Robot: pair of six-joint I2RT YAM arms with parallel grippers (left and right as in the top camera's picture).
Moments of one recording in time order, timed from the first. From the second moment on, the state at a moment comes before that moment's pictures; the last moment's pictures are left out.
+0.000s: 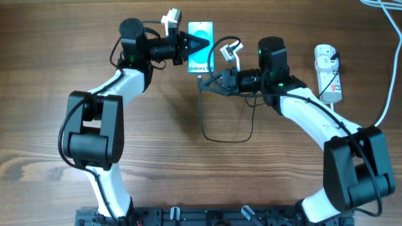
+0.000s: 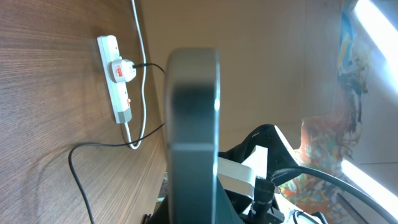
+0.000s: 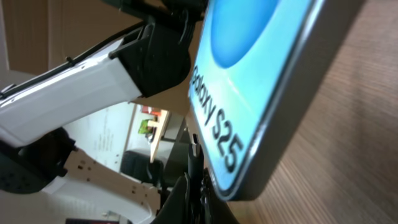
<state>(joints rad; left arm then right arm) -0.16 2.06 1.25 0.82 1.31 -1.43 0.32 1.73 1.04 0.14 -1.23 0.68</state>
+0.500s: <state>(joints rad) -0.16 2.06 1.25 0.82 1.31 -1.43 0.32 1.73 1.04 0.14 -1.23 0.72</state>
